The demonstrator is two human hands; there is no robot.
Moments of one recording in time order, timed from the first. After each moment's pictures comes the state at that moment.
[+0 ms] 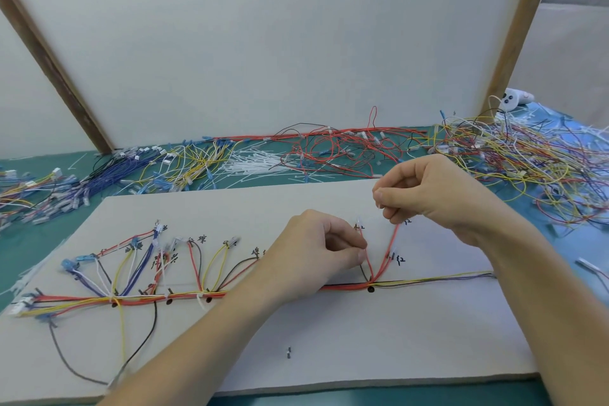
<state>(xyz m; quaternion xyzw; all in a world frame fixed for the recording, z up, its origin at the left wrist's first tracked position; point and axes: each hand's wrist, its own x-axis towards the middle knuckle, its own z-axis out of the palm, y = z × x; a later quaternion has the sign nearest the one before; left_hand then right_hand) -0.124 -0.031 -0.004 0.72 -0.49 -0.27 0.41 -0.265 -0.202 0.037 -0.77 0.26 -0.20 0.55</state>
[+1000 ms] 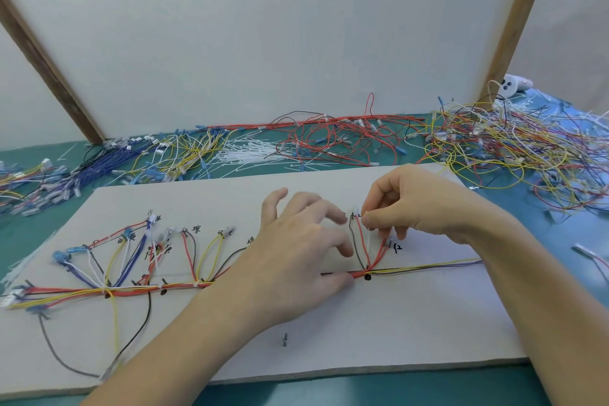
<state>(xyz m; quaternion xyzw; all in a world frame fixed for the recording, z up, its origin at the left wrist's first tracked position) -0.133 0.003 0.012 0.74 -0.66 0.03 0.14 -0.260 -0.194 0.025 -0.84 0.26 -0.07 0.46</state>
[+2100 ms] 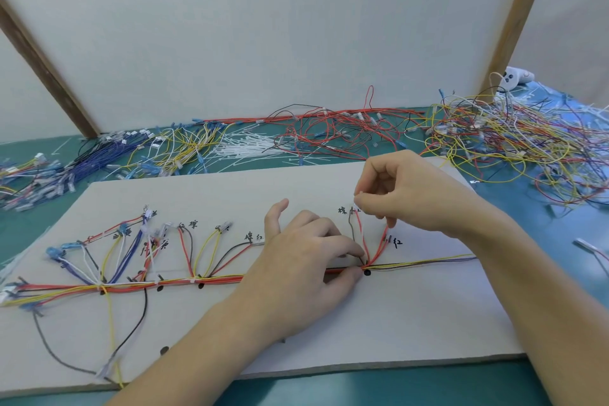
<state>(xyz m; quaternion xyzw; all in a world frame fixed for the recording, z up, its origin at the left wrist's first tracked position) -0.143 0.000 -0.021 0.73 -0.64 0.05 0.22 -0.253 -0.187 0.023 -0.86 0.20 -0.16 0.45</state>
